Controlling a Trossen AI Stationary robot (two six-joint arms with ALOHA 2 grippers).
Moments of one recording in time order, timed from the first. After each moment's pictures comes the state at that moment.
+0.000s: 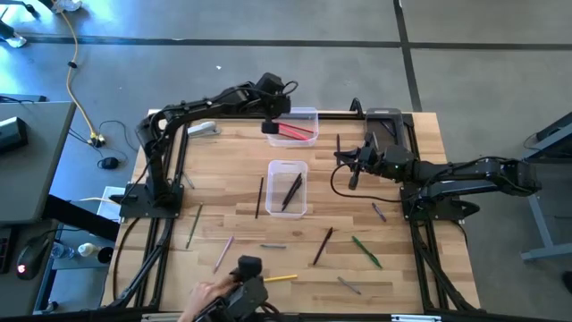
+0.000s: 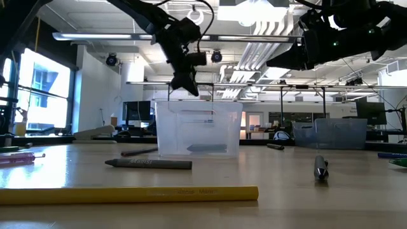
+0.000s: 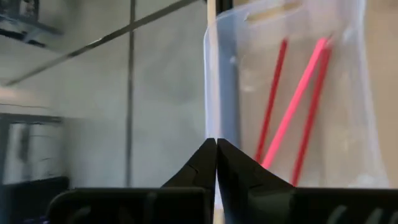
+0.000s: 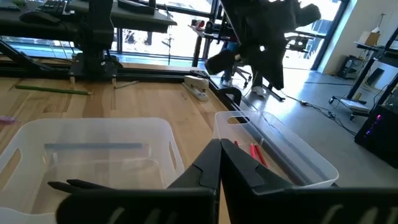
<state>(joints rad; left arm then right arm) 0.70 1.89 1.57 -0.51 -0.15 0.82 -0.23 0.92 0.30 0.51 0.14 -0.18</state>
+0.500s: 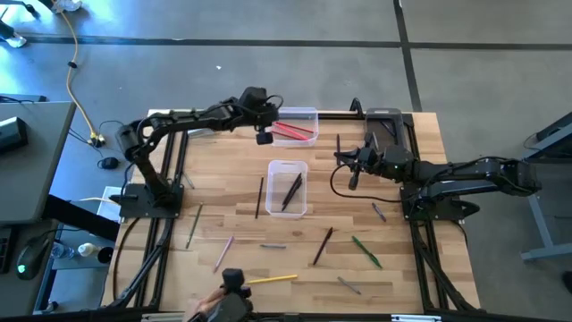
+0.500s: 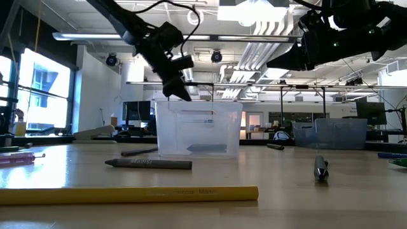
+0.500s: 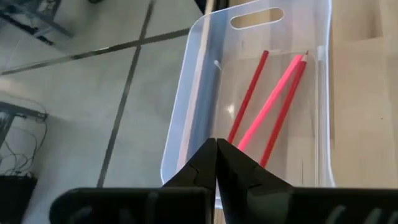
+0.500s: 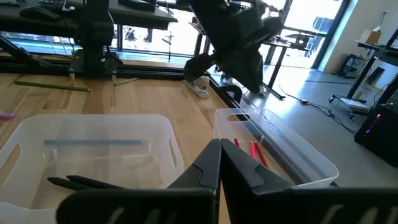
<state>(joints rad) 0.71 1.71 1.15 -0.13 -0.07 0.65 -0.23 0.92 0.30 0.50 0.14 -0.18</state>
